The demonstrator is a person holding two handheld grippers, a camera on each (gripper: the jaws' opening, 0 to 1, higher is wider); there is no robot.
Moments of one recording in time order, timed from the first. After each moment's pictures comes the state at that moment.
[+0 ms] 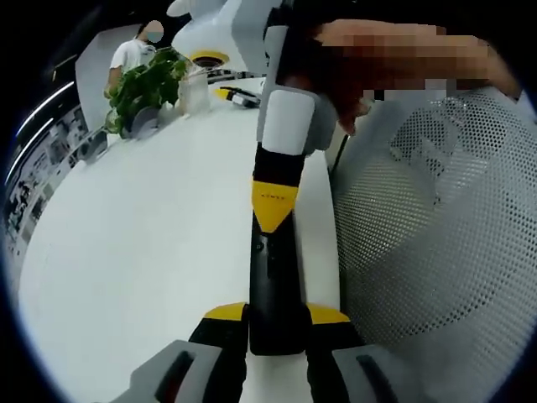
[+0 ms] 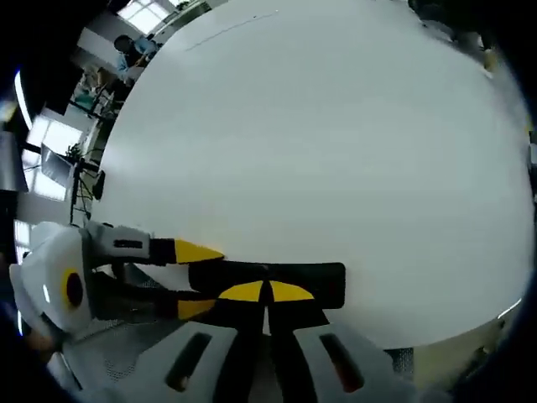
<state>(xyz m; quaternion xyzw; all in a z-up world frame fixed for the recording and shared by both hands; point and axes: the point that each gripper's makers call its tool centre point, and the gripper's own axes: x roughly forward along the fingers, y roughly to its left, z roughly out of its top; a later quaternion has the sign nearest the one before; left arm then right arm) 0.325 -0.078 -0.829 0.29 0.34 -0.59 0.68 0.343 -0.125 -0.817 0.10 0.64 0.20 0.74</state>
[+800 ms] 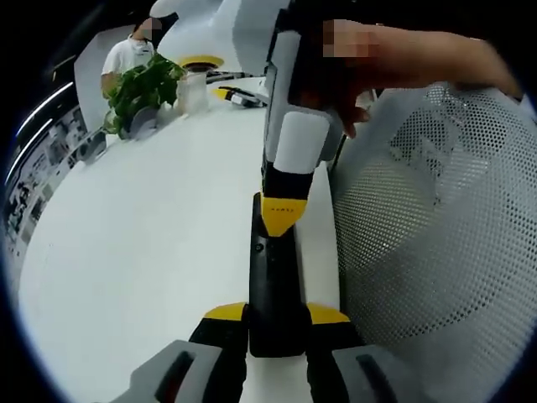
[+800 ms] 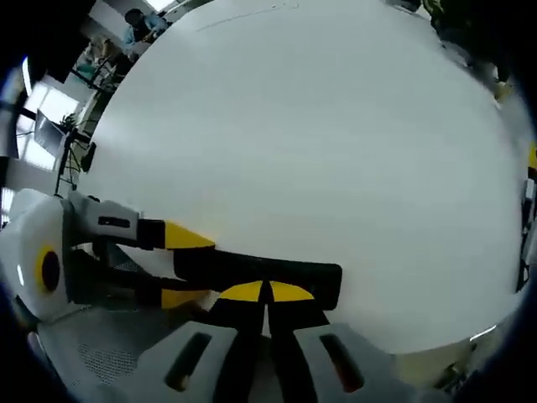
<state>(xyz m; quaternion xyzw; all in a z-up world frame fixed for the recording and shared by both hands) 0.326 -0.079 -0.830 0.29 0.34 -0.59 0.68 0.338 -0.128 -0.824 0.01 0.64 0.21 0.74</state>
